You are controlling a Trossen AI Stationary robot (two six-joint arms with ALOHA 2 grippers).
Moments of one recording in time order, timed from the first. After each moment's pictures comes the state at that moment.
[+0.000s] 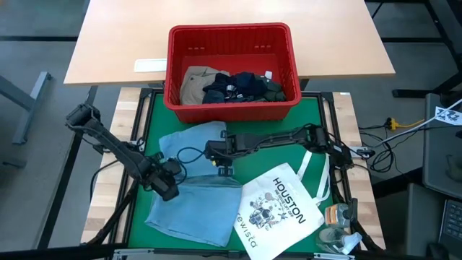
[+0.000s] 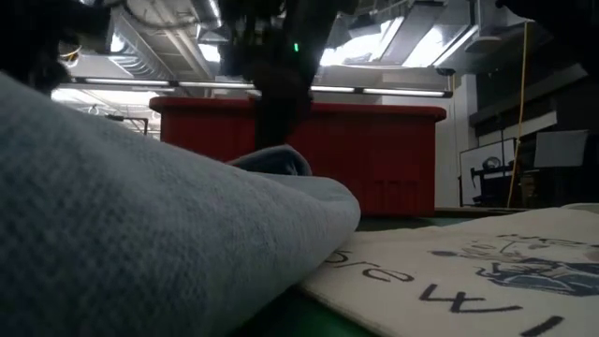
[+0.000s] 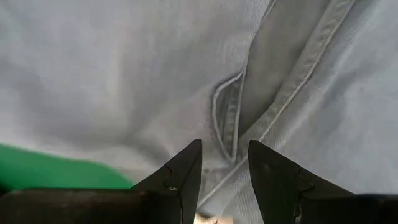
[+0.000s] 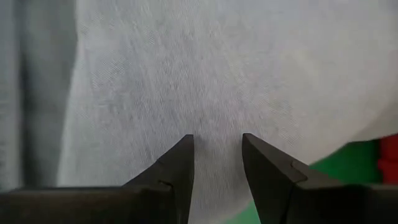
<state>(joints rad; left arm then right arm) -0.60 1.31 0.83 -1.00 -0.28 -1.09 0.08 2.25 1.97 -0.93 0.19 0.03</state>
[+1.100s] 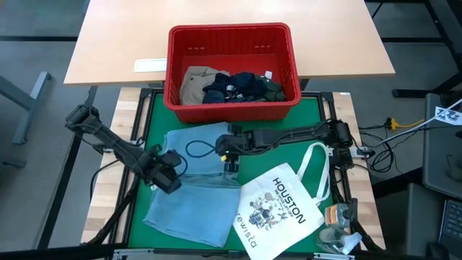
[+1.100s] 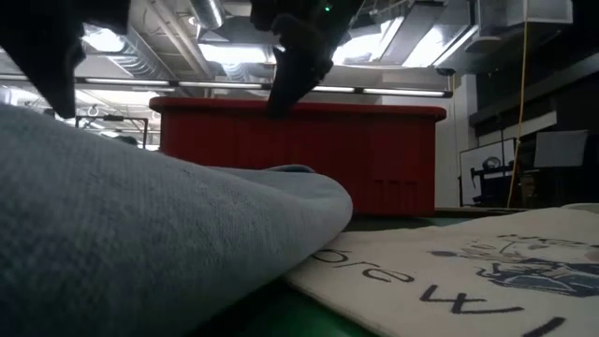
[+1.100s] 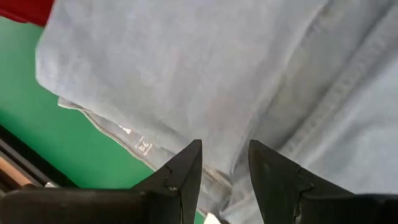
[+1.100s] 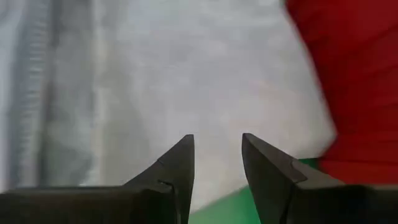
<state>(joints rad) -0.53 1.31 0.98 -1.21 -0.37 -1.12 0.08 2.00 1.75 -0.76 0.29 -0.01</state>
